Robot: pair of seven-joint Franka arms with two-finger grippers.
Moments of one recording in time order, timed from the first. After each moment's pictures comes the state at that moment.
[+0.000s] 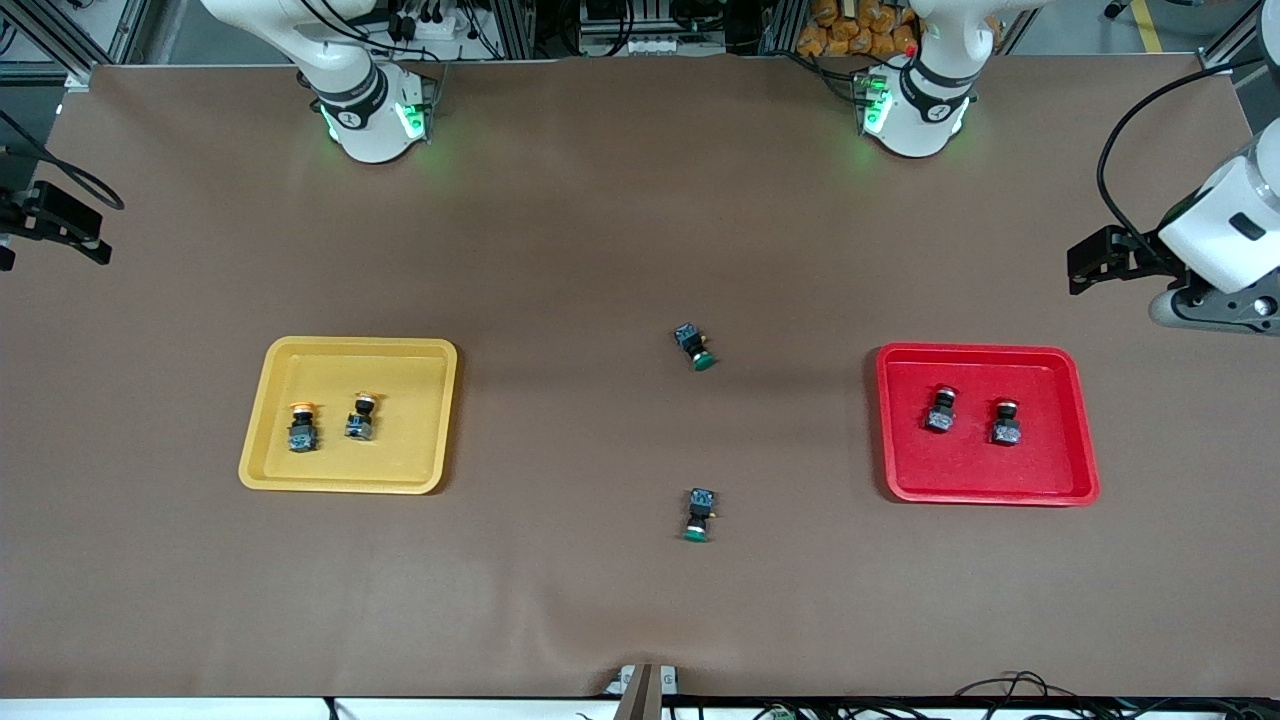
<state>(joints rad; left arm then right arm) 0.15 0.14 -0.29 -1.39 0.11 1.47 0.02 0.09 -0.05 -0.17 -1.59 -0.04 1.57 -0.17</state>
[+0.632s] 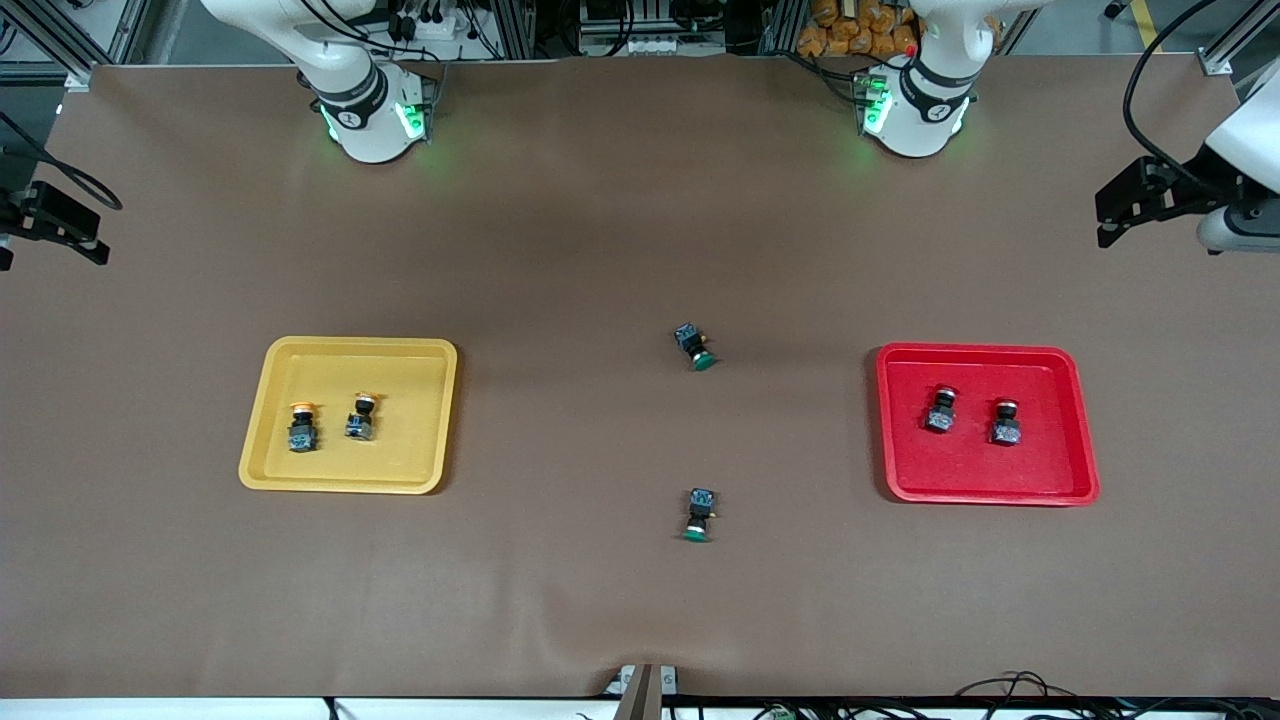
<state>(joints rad) 0.12 0.04 -0.25 -1.39 0.08 1.43 0.02 0.09 -0.05 -0.18 -1.59 -0.04 1.57 -0.17</state>
